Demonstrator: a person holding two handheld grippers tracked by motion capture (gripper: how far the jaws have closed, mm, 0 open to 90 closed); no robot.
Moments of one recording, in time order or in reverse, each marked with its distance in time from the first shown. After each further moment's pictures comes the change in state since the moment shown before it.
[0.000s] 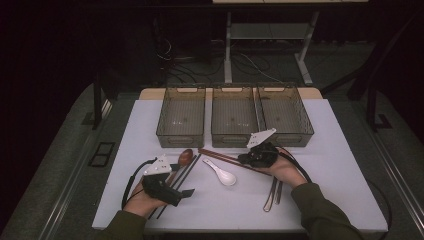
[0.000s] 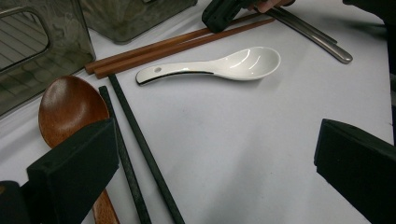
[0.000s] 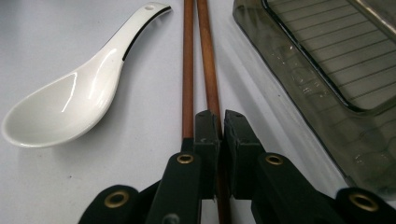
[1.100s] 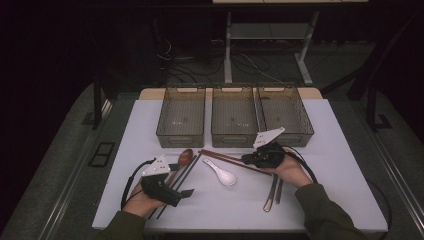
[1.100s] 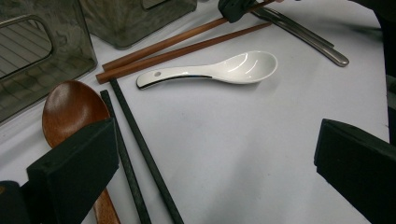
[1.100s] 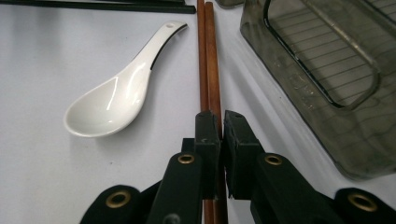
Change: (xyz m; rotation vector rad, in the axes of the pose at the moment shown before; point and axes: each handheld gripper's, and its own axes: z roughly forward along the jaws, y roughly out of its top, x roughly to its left) left arm -0.001 0.000 -0.003 -0.016 0.003 0.007; right arm 0.007 0.000 -0.025 -0.036 0.022 0.018
